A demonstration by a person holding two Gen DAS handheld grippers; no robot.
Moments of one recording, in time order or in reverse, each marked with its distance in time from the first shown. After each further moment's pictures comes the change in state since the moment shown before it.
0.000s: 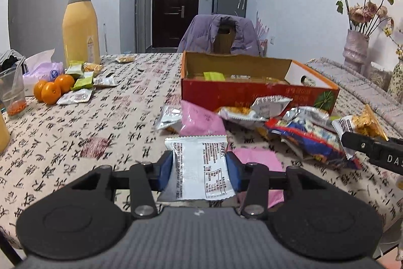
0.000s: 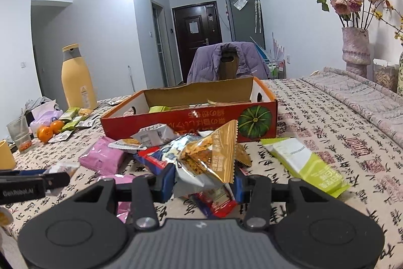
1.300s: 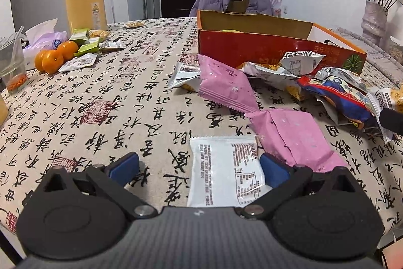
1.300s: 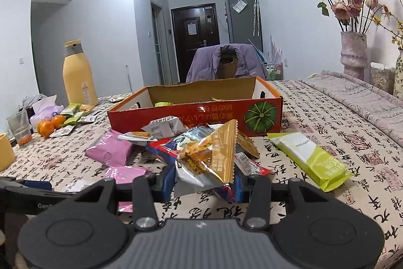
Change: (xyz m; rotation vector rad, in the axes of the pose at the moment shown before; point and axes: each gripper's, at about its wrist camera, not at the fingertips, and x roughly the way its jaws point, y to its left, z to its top) left arm 0.042 0.015 -0.024 0.006 0.153 0.065; right arm -0.010 0.023 -0.016 -0.021 -0.011 -0.011
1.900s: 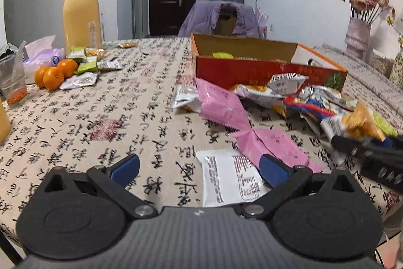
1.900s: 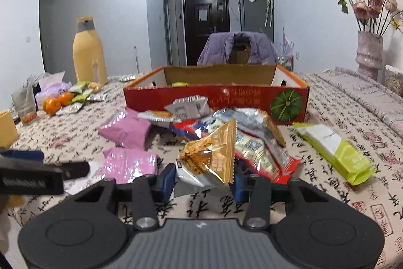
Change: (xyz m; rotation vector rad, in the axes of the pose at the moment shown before) left arm -0.028 0.014 0.001 0.016 -0.078 -0.072; right arm 0.011 0.033 -0.005 -0.062 0.055 0.009
